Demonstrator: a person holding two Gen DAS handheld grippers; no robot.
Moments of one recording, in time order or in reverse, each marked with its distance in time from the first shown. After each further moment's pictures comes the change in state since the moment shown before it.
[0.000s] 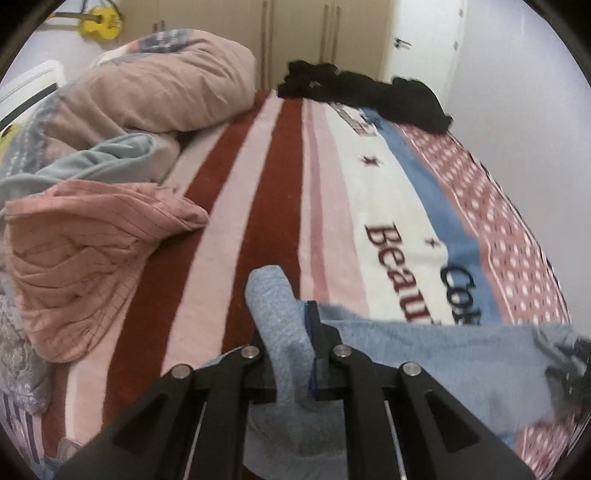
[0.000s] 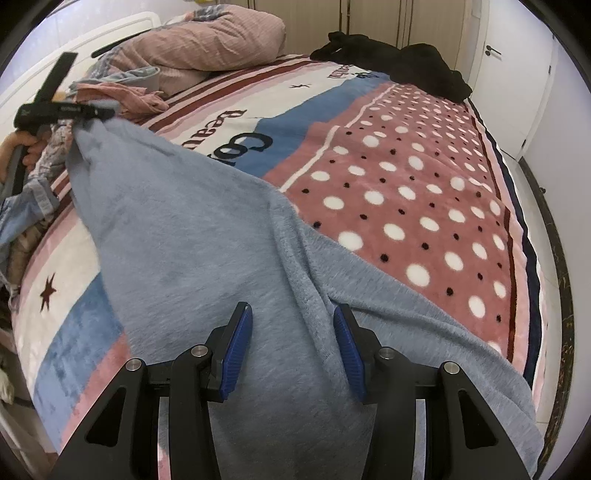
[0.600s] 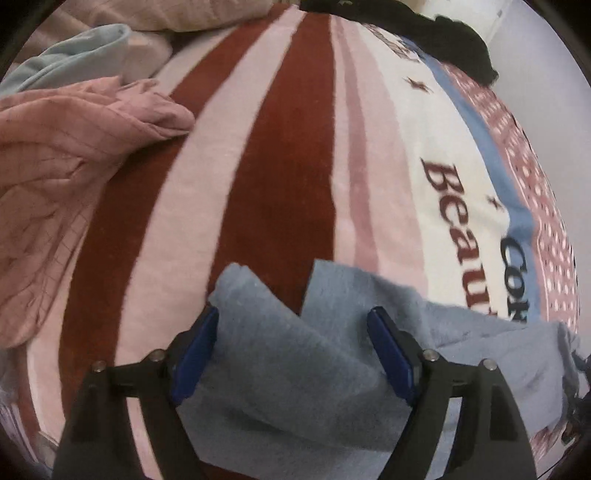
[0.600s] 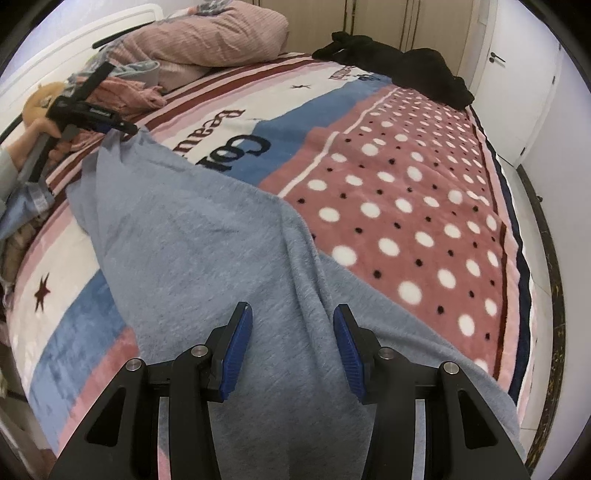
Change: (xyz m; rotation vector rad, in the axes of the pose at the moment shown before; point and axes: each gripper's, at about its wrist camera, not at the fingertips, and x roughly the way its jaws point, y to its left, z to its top) left arm 0.100 0.017 -0.011 -0.054 0.335 -0.028; right arm 0.001 0.000 0.012 -0.039 0.018 -0.026
